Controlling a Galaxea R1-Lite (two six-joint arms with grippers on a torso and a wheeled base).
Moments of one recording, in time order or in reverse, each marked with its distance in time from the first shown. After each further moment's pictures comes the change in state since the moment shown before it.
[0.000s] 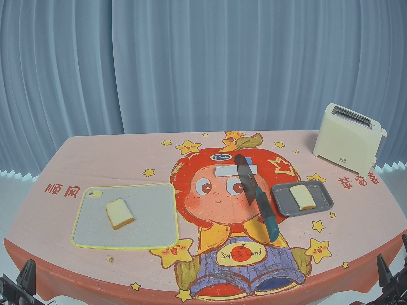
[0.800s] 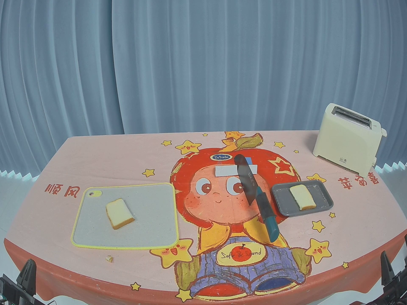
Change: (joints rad) left arm -0.001 0.000 0.000 0.000 0.000 0.000; right arm -0.049 -0.057 0.011 -0.002 -0.009 0.037
